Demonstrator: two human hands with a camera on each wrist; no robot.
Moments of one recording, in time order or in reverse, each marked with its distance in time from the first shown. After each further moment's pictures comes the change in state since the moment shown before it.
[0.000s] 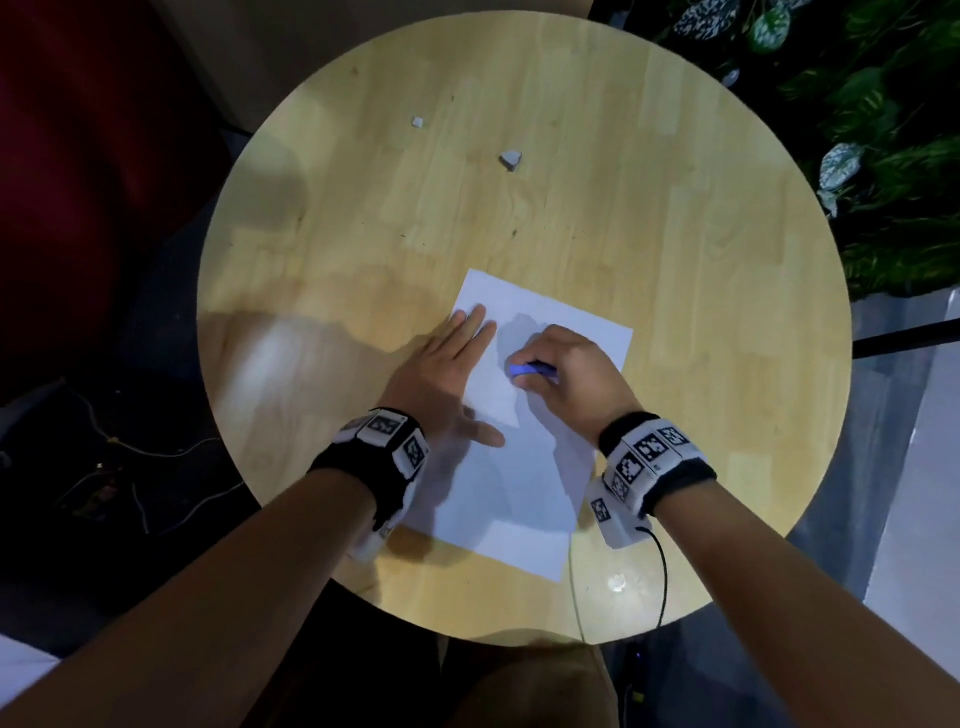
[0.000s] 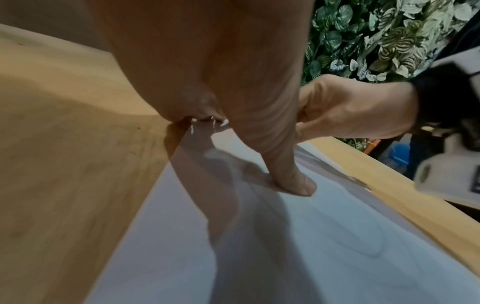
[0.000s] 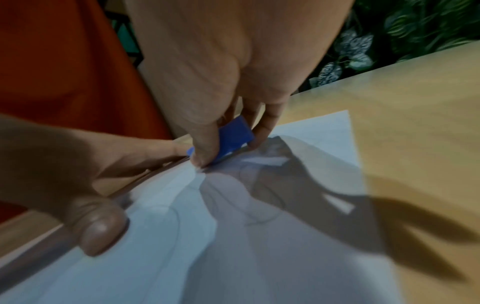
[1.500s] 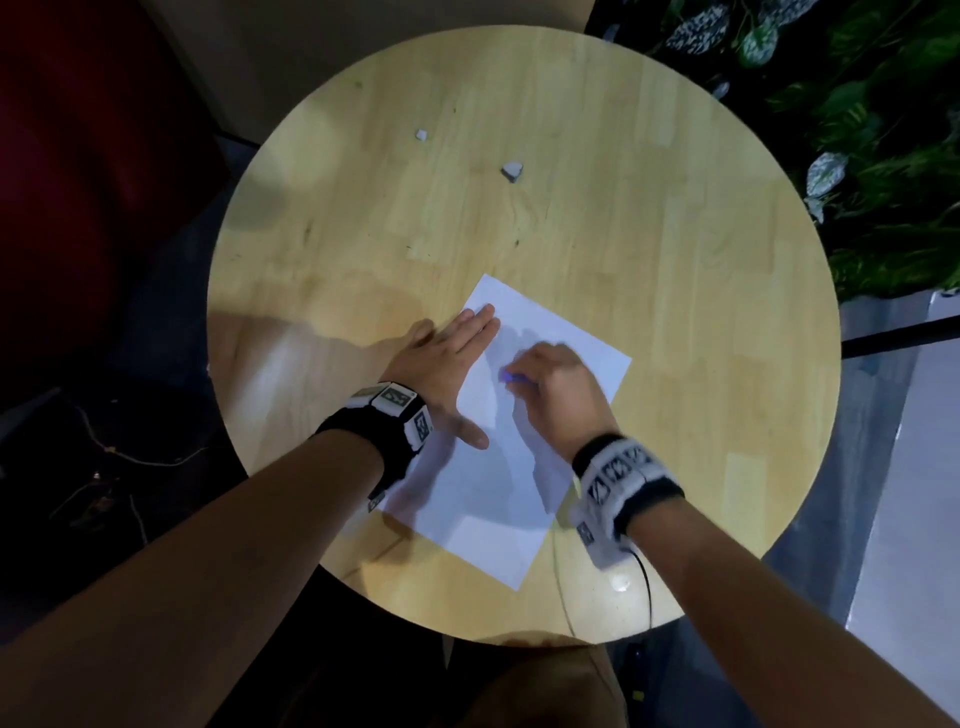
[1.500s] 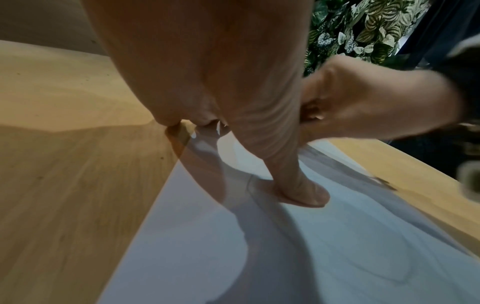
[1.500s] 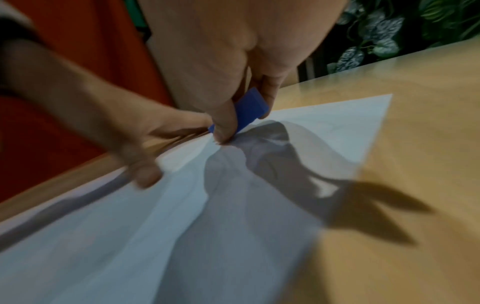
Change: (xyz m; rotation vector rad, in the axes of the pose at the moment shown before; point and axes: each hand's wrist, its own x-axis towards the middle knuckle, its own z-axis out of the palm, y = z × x) left_hand 0.012 -0.011 -0.029 0.206 -0.157 0.070; right_hand -0.004 -0.023 0.026 -0.169 0.176 0.003
